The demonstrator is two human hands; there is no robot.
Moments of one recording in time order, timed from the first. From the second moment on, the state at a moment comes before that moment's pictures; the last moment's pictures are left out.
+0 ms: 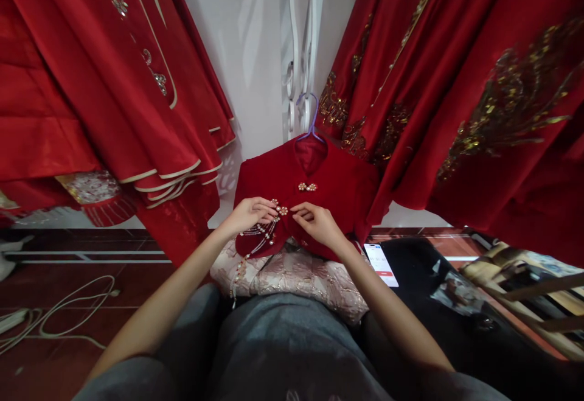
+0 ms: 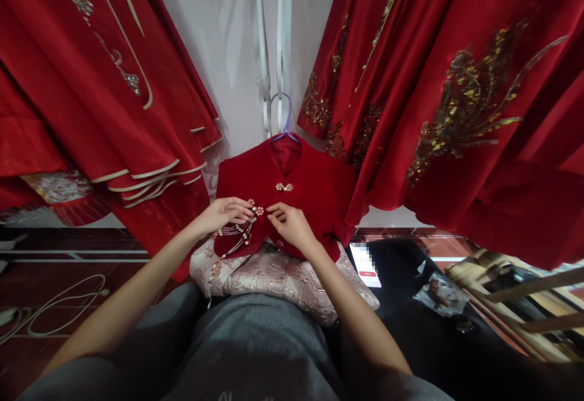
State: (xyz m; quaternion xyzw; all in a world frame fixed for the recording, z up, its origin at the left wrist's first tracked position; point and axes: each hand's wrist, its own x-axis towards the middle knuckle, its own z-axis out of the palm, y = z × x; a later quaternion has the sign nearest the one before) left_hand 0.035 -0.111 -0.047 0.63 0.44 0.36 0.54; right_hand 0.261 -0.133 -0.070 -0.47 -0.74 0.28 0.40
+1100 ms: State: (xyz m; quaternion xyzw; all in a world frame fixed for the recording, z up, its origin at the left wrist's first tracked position) left_hand 0.027 -0.141 -0.081 0.60 0.46 0.20 0.63; right_hand 0.267 -0.140 -0.070 -0.52 -0.78 0.34 0.06
